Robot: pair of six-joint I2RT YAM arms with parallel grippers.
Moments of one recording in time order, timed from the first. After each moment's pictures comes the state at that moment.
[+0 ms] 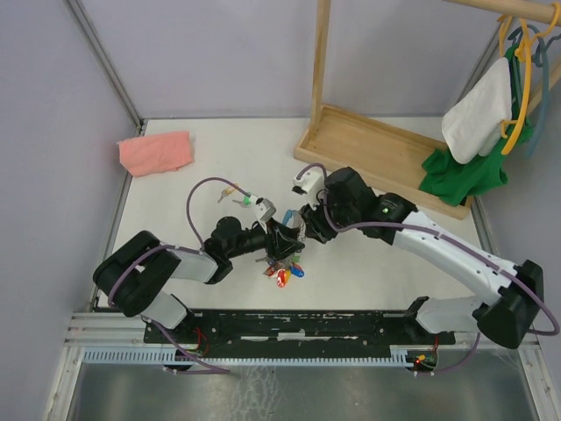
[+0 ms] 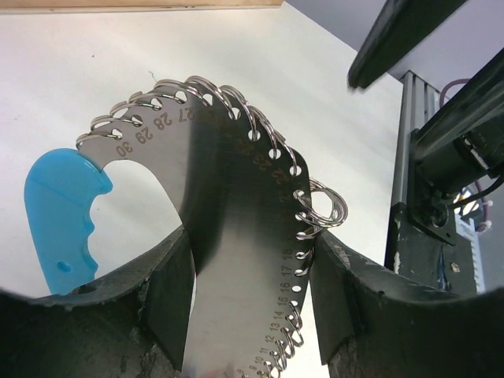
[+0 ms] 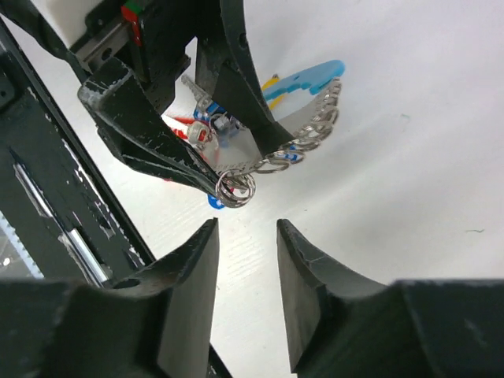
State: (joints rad) left arm -0.70 1.55 0.34 1.12 0.52 -0.36; right arm 0.82 1.33 1.17 -0.67 -0.20 -0.05
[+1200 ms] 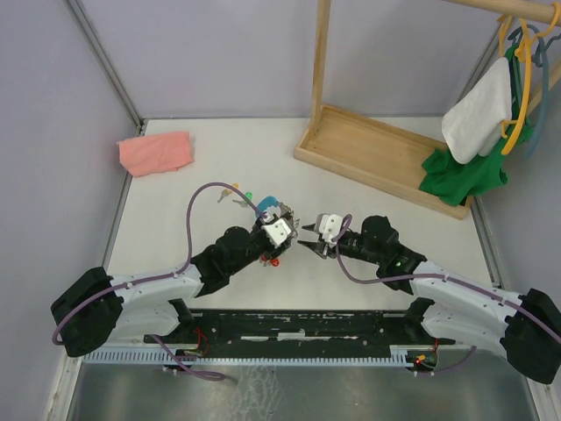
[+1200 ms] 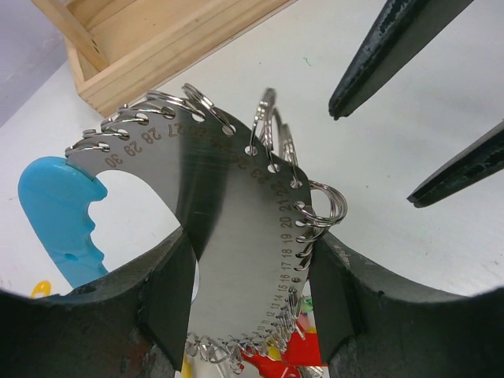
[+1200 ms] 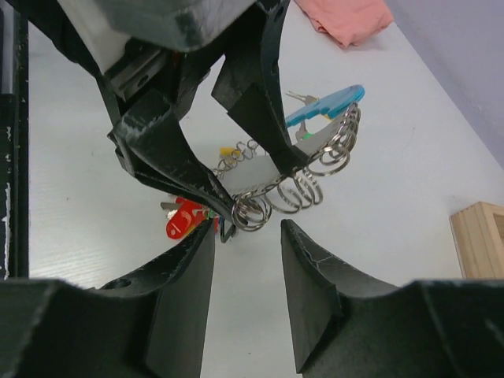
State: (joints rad) left arm -0.93 1.13 0.40 0.53 -0.08 0.29; right arm 0.83 0.98 0.46 0.35 -0.37 -0.36
